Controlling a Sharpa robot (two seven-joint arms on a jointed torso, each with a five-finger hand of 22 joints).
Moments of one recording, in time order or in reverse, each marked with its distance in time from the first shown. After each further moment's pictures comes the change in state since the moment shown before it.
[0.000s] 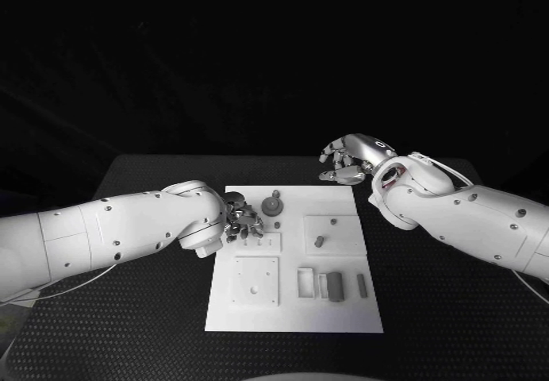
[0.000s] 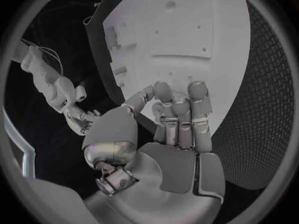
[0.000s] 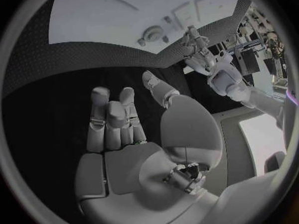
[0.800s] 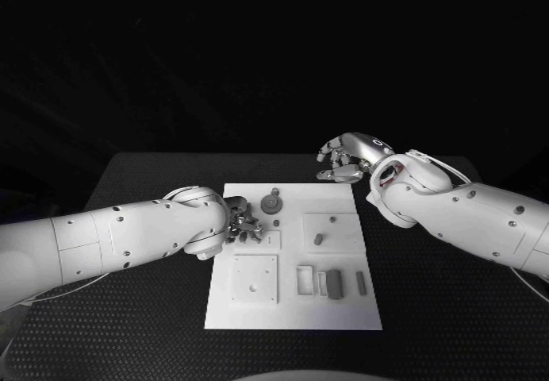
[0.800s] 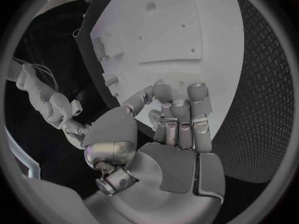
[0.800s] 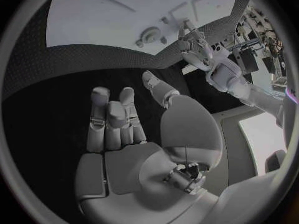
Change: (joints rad) left arm -0.035 0.031 0.000 -0.030 -0.133 0.025 -0.005; left_hand -0.008 -0.009 0.007 0.007 0.024 0.003 -0.003 0.005 0.018 0.017 -0.008 0.029 0.010 0.016 -0.003 0.029 -0.002 0.000 0.024 -0.002 0.018 0.012; right arm 0.000 0.001 0.000 0.004 0.009 0.014 0.005; right_hand 0.000 0.000 0.000 0.000 0.000 0.000 0.000 0.000 0.001 0.000 0.000 0.000 0.001 0.000 0.000 0.000 0.000 0.000 0.000 0.000 0.000 0.000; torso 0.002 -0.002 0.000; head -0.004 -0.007
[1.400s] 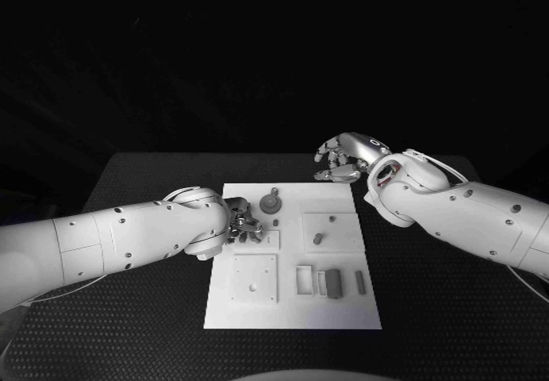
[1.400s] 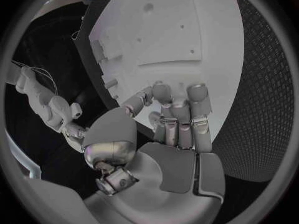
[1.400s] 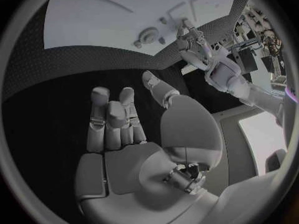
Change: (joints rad) left arm -0.005 0.010 0.000 -0.007 -0.019 0.012 -0.002; left_hand -0.013 0.001 0.002 0.010 -0.013 0.003 -0.003 0.011 0.020 0.010 -0.004 0.007 0.005 0.012 -0.005 0.008 -0.002 0.000 0.014 -0.007 0.005 0.001; right arm 0.000 0.003 0.000 0.000 0.004 0.009 0.002; right_hand 0.000 0.000 0.000 0.000 0.000 -0.001 0.001 0.000 0.000 0.000 0.000 0.000 0.000 0.000 0.000 0.000 0.000 0.000 -0.002 0.002 0.000 0.000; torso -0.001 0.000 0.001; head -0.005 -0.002
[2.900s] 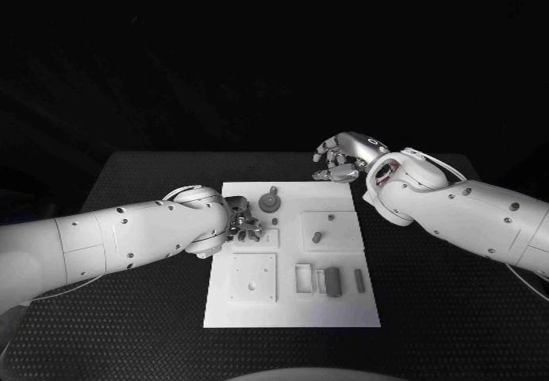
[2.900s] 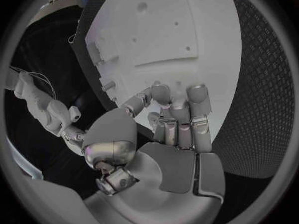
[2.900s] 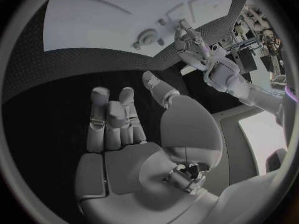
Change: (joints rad) left arm -0.005 0.011 0.001 -0.016 -0.039 0.010 -0.003; left_hand -0.002 -0.002 -0.001 0.015 -0.031 0.007 -0.007 0.023 0.062 0.008 0.001 0.013 0.006 0.007 -0.008 0.015 -0.004 0.000 0.014 -0.004 0.008 -0.001; right arm -0.001 0.001 0.000 0.001 0.003 0.013 0.002; right_hand -0.002 0.002 -0.002 0.002 0.000 -0.002 0.002 0.000 0.000 -0.004 0.004 0.000 0.001 -0.003 0.003 0.000 0.001 0.000 -0.002 0.002 0.000 0.000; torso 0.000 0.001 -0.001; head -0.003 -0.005
